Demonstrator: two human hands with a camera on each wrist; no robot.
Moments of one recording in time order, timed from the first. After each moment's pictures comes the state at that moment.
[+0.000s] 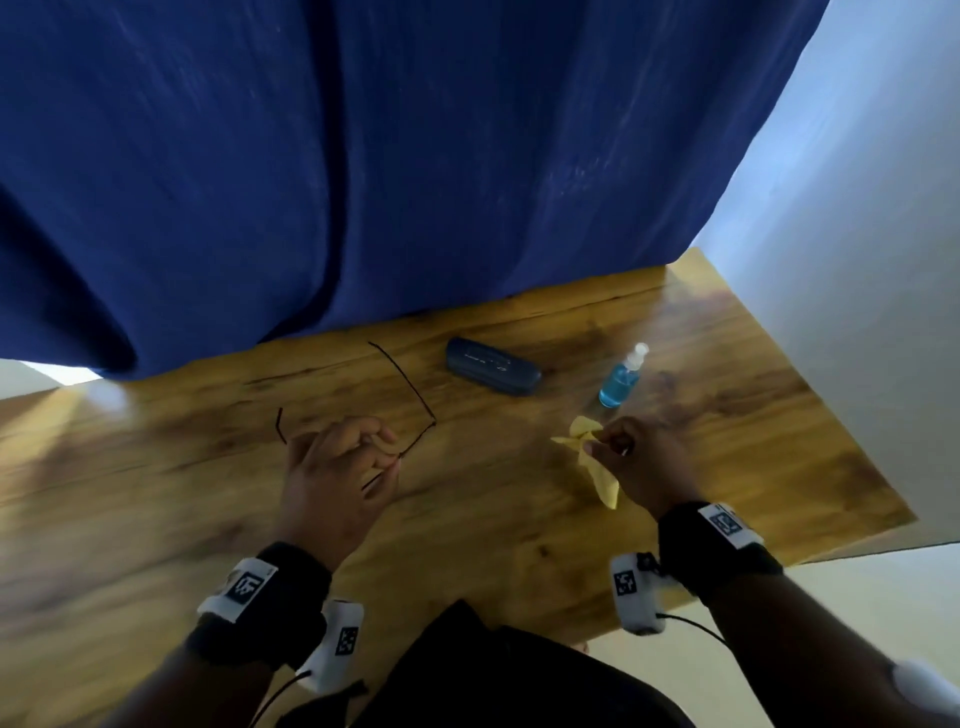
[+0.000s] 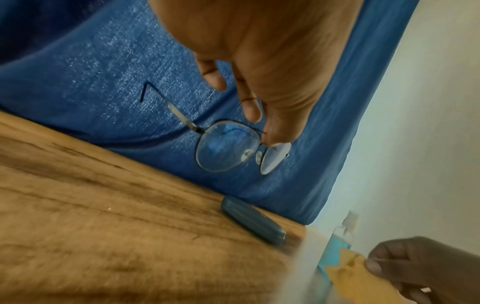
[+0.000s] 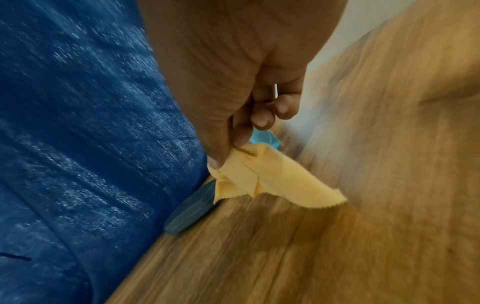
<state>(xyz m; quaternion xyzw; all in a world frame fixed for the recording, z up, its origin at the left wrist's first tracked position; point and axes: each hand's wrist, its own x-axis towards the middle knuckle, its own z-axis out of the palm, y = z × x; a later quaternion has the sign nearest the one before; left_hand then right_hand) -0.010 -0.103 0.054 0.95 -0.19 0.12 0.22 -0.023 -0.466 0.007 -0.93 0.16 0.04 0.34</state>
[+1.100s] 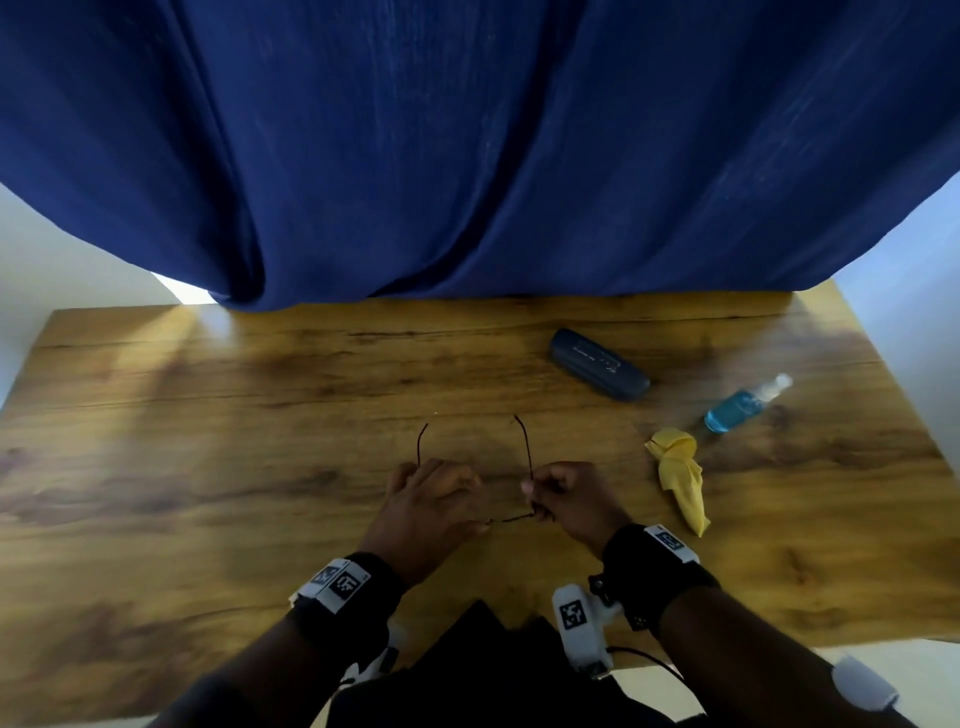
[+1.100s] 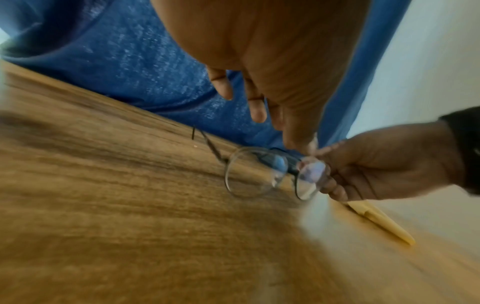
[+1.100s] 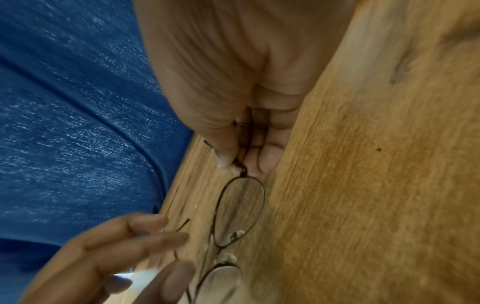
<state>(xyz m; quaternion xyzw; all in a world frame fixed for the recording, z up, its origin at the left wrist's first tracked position) -0.041 -0.046 -0.026 0.95 -0.25 0.02 0.21 -0.011 -0.290 -0.041 -0.79 0.10 0.25 0.55</state>
